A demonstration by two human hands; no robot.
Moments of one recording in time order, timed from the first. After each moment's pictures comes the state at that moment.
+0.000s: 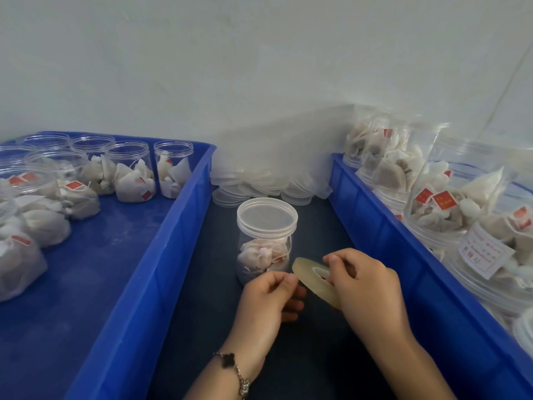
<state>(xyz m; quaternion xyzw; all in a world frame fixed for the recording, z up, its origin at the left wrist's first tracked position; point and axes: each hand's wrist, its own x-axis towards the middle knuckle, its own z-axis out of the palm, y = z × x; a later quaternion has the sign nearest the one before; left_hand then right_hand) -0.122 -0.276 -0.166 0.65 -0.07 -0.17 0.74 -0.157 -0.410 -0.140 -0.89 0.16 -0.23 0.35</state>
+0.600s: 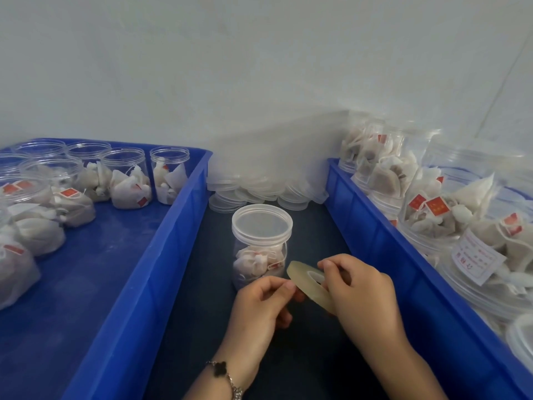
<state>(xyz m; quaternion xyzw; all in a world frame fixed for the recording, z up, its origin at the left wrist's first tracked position) -0.121 -0.275 -0.167 0.67 -0.09 -0.14 0.72 -0.157 -0.411 -0.140 -0.90 0.14 -0.23 0.34</state>
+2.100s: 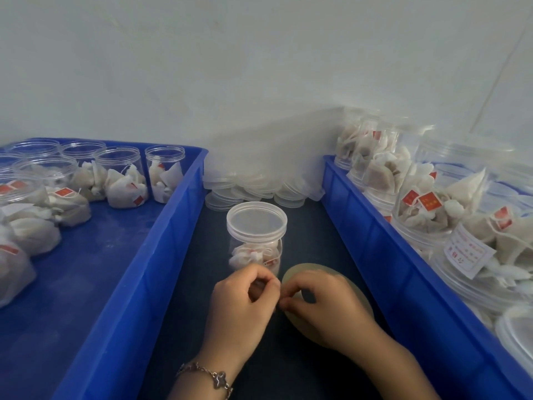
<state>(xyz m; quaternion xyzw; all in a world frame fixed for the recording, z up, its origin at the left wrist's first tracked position) -0.118 -0.259 -0.170 0.78 -0.20 0.10 0.59 -0.150 -0.405 -0.143 -0.95 -0.07 -0.09 0.29</state>
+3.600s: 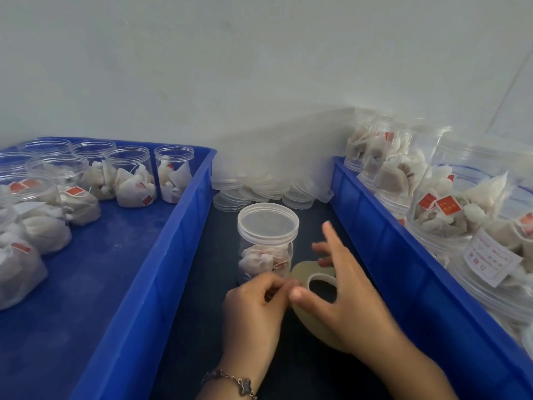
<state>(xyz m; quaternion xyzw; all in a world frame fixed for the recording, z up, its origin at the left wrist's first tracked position) -0.122 -0.269 -0.171 0.78 -0.14 0.11 0.60 -0.160 -0.403 -0.131 -0.94 0.00 -0.10 0.33</state>
